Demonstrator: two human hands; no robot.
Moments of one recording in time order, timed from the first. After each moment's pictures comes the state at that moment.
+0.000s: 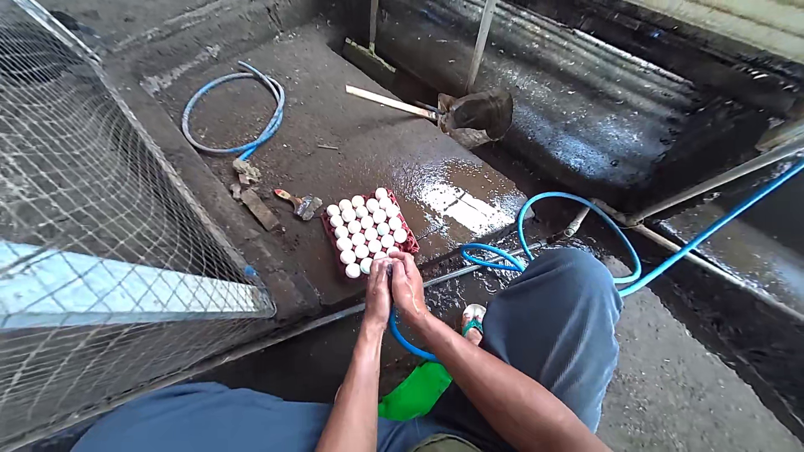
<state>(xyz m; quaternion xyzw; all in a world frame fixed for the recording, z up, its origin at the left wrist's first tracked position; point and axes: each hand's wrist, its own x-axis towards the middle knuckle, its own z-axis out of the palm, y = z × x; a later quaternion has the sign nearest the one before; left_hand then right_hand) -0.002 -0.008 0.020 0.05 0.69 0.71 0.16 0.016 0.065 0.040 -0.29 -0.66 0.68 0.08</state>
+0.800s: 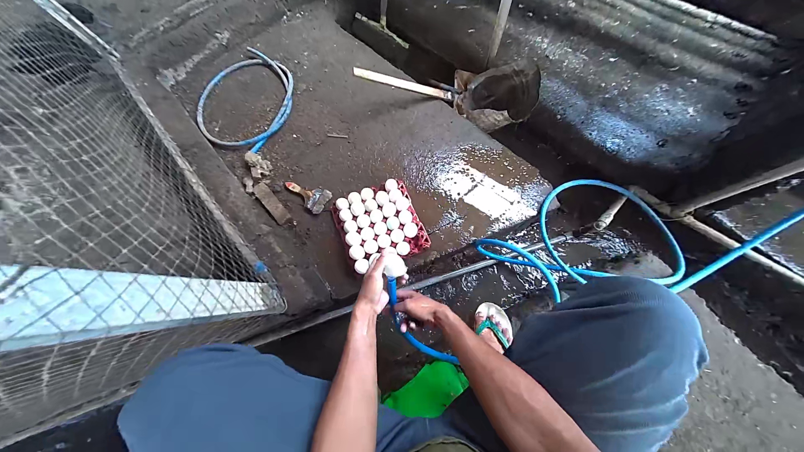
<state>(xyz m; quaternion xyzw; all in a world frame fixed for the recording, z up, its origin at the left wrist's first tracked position) -0.047 -0.009 -0.009 -0.12 0.55 0.76 0.31 0.027 0.100 -0.042 -0.17 -0.56 0.71 -0.39</state>
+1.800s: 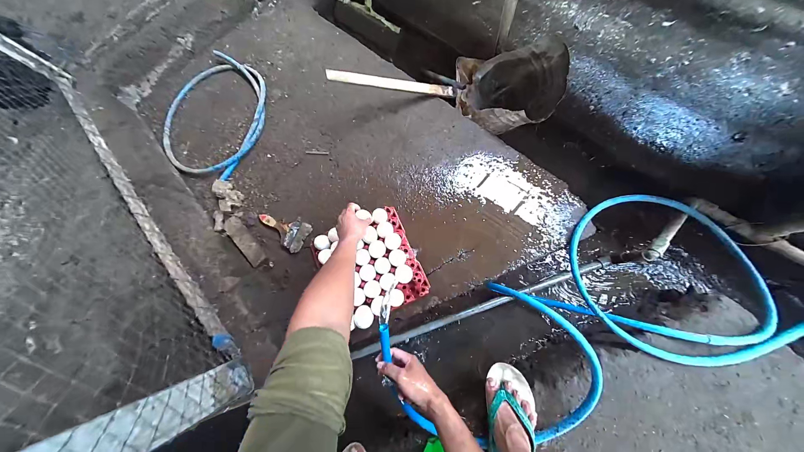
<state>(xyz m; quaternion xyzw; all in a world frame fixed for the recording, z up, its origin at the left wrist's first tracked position) -0.354 0.085 -0.131 0.02 0.96 0.21 0.19 0.005 0.109 -0.108 -0.26 -0.49 0.77 -0.32</state>
